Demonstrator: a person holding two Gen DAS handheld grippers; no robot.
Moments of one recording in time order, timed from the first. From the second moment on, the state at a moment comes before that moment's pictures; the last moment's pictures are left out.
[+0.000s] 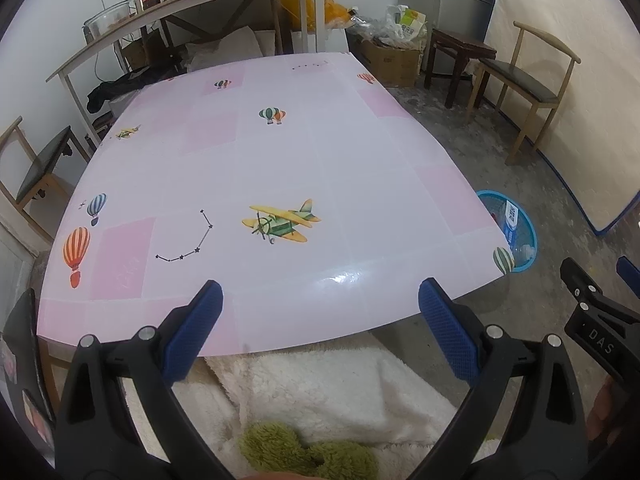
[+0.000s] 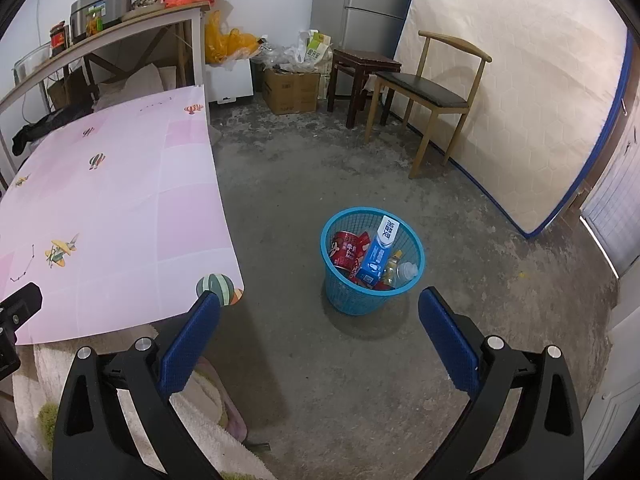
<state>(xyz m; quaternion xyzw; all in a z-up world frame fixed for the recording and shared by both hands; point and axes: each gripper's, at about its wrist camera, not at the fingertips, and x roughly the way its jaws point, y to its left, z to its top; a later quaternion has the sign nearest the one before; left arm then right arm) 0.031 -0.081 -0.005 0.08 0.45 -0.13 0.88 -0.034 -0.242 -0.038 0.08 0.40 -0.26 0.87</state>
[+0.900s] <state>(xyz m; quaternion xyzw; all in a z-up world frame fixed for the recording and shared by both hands) 0.029 -0.084 -0.008 0.08 0.45 -0.13 0.88 -0.034 -0.242 -0.037 0.08 0.40 -0.26 0.88</state>
